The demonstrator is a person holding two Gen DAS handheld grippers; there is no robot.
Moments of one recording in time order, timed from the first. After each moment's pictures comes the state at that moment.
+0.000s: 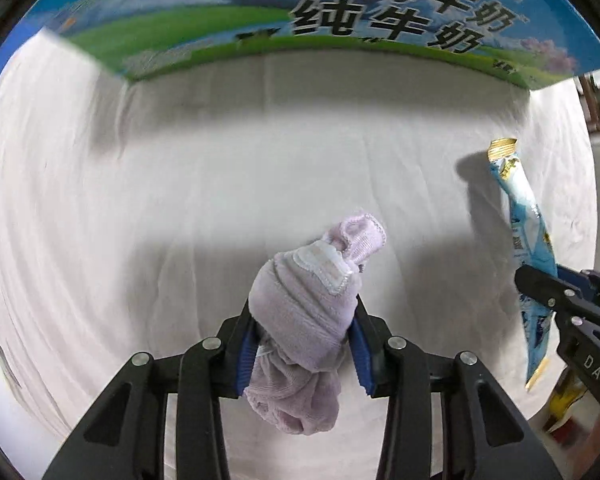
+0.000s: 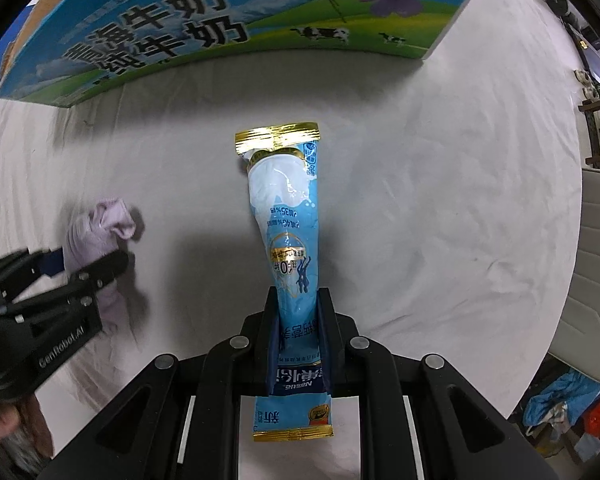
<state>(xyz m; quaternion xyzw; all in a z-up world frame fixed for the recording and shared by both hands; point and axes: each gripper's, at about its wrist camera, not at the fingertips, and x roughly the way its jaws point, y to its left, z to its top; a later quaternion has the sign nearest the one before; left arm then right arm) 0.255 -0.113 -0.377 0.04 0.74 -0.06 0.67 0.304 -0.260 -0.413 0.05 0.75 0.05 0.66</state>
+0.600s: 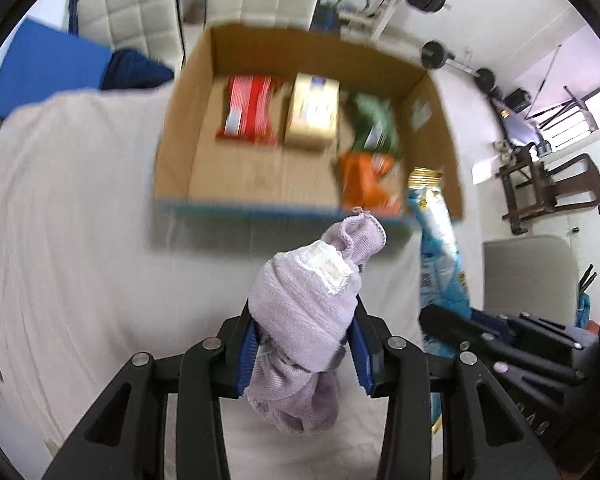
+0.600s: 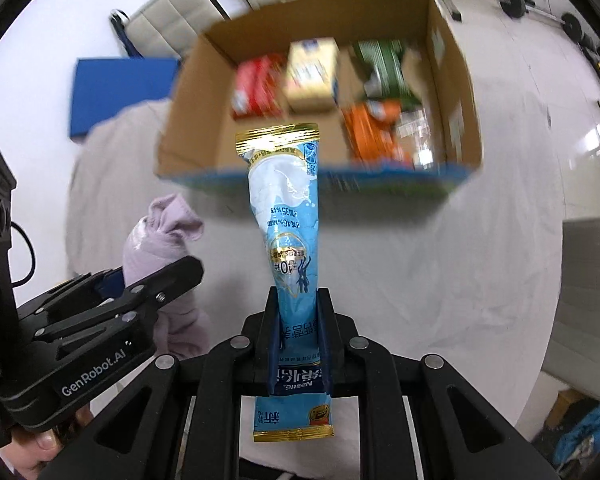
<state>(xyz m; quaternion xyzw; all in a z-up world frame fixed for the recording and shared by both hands) 0.296 -0.088 -0.188 -0.06 0.62 -0.09 0.77 0.348 -0.242 -0.239 0.12 0.64 0.12 0.75</state>
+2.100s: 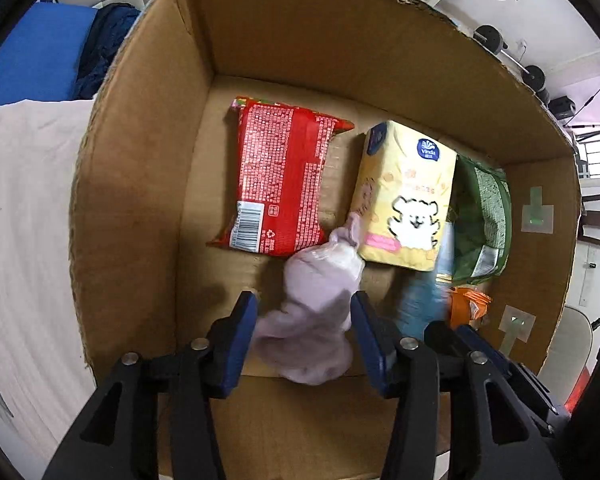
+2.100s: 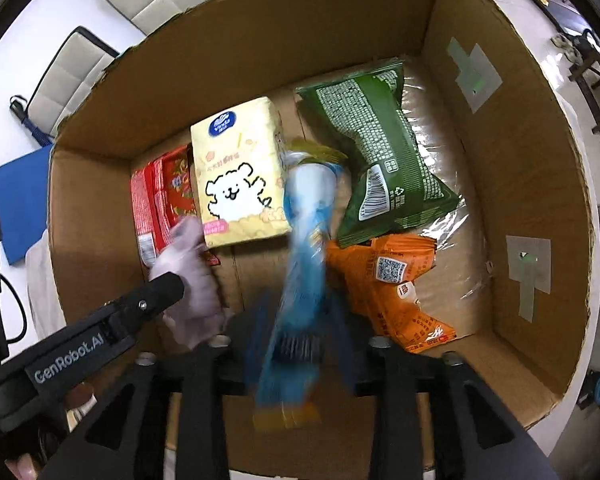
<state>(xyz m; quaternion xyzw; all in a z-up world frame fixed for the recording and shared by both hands) 0.461 -0.062 -0.337 -0.08 0.71 -0.05 0.70 0.523 -0.225 -0.368 0.19 0.67 -0.01 0.72</state>
